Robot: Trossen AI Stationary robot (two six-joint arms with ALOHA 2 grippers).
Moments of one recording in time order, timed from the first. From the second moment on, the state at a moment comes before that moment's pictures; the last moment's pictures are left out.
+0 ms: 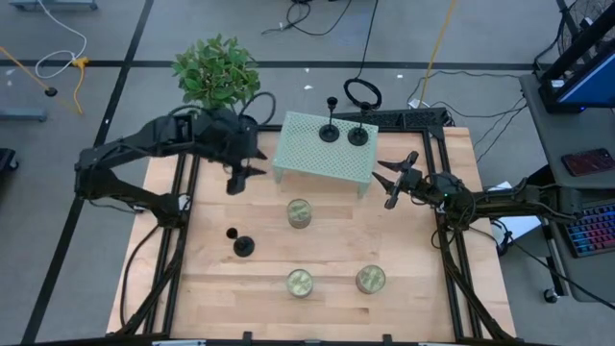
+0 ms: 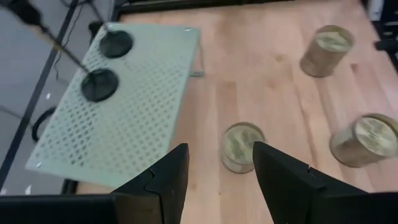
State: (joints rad) left arm 0.23 1.24 1.49 -0.98 0.13 0.23; right arm -0.25 0.81 0.02 0.94 0.18 -0.21
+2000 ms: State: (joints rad) left arm -0.08 0.69 0.45 -0.57 0.20 -0.15; right arm -0.25 0.81 0.02 0.98 0.18 -0.29
